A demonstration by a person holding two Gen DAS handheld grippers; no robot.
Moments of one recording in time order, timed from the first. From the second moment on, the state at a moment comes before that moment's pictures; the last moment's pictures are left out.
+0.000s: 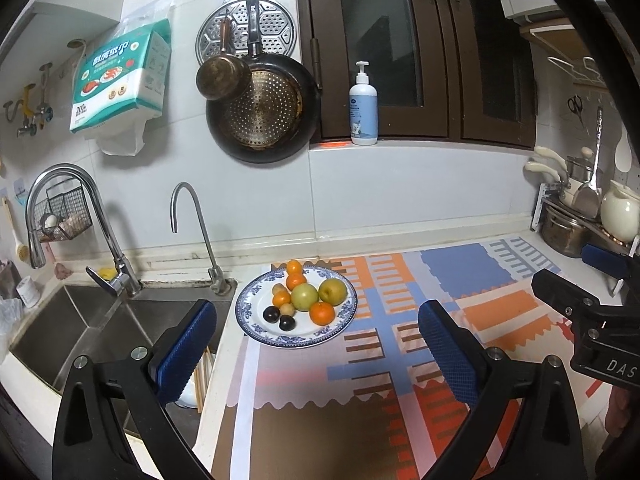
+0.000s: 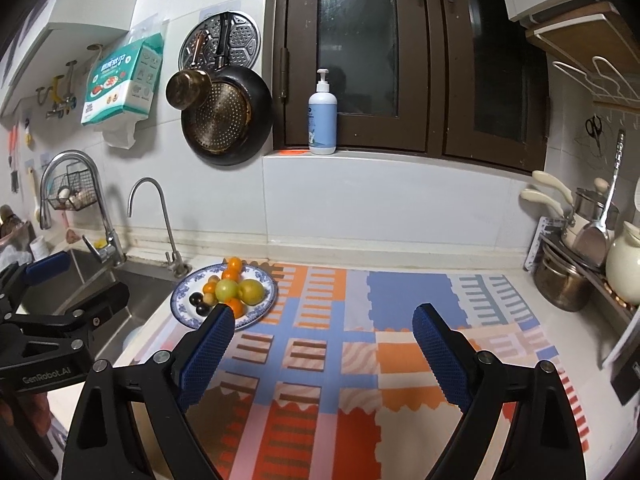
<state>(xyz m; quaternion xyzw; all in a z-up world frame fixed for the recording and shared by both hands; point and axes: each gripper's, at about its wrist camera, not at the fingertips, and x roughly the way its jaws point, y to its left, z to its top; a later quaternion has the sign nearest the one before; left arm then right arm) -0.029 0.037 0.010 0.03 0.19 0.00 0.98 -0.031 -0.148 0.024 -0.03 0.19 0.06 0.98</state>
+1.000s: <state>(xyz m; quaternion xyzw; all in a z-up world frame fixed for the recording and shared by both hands) -0.048 0.030 0.012 0.04 0.18 0.00 0.98 -0.049 -0.159 0.019 -0.02 0.20 0.06 0.98</state>
